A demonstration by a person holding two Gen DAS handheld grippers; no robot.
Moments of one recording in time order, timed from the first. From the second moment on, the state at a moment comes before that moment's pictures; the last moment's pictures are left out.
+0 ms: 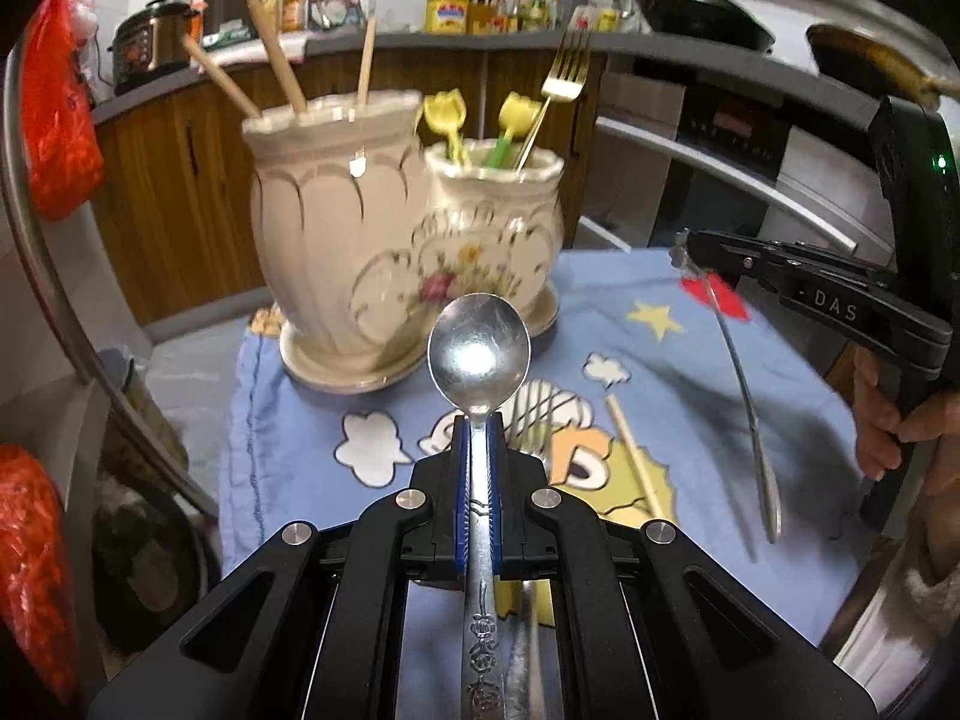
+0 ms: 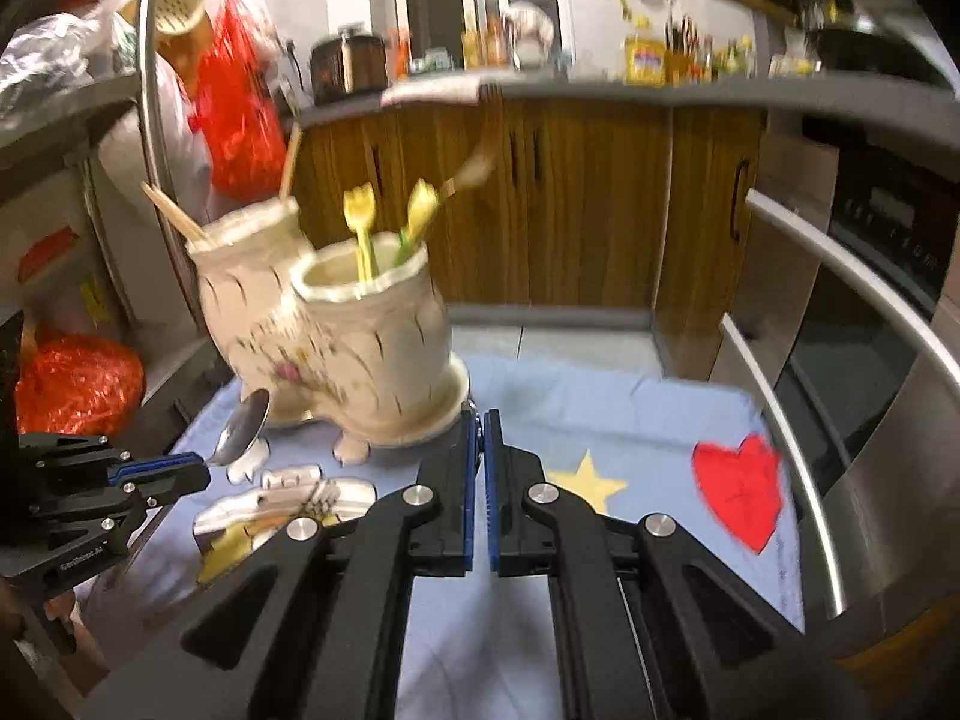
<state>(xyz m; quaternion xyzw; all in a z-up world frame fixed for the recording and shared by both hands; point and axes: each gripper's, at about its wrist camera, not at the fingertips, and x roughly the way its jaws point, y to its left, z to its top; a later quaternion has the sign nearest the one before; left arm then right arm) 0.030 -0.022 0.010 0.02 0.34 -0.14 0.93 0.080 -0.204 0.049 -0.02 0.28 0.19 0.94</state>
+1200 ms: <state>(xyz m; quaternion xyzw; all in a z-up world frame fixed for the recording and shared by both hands) 0.068 -0.014 0.143 0.00 0.18 -0.19 0.97 0.101 -0.191 0.120 -0.01 0.17 0.16 0.97</state>
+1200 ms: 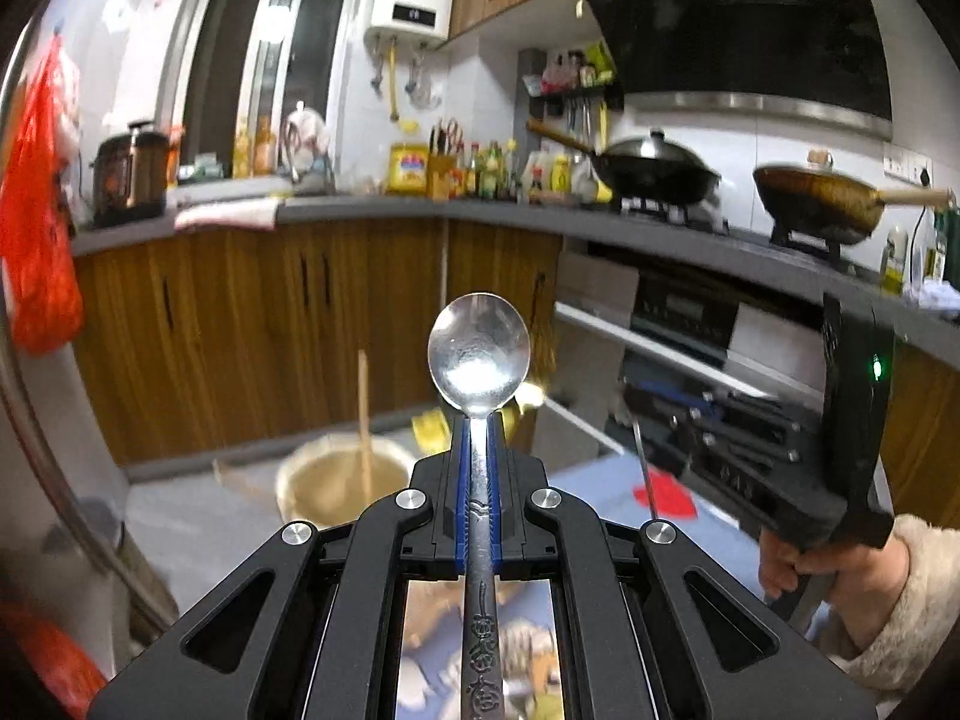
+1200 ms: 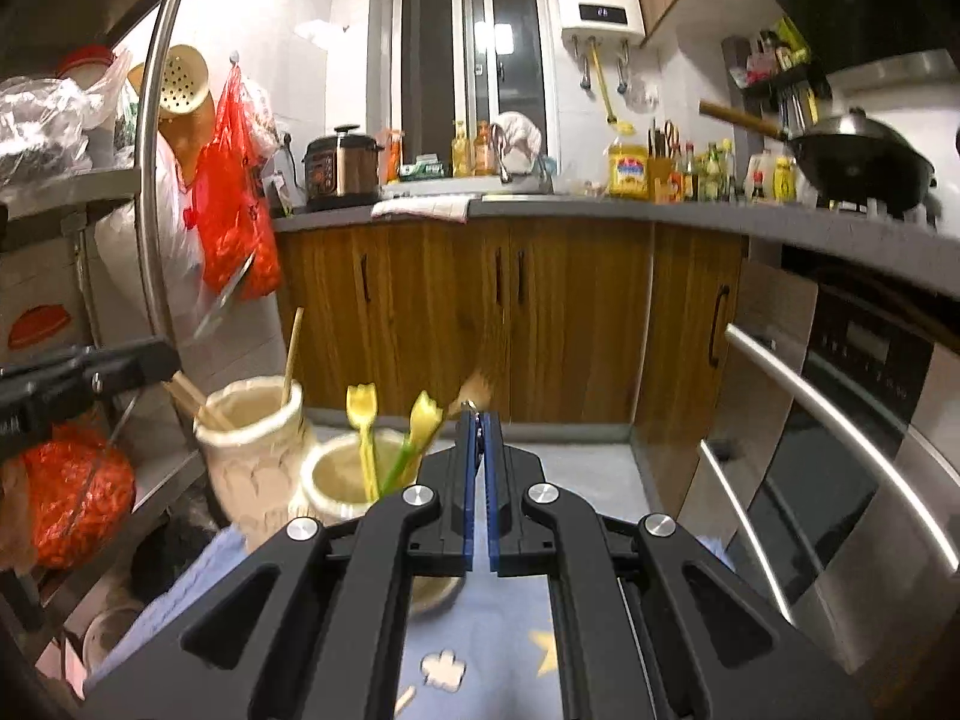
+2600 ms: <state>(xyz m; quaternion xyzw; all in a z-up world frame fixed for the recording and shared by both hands) 0.147 -0.015 0.115 0.05 0.05 -0.06 1.00 0.164 -0.121 0.102 -0.07 0.02 0.10 0.99</state>
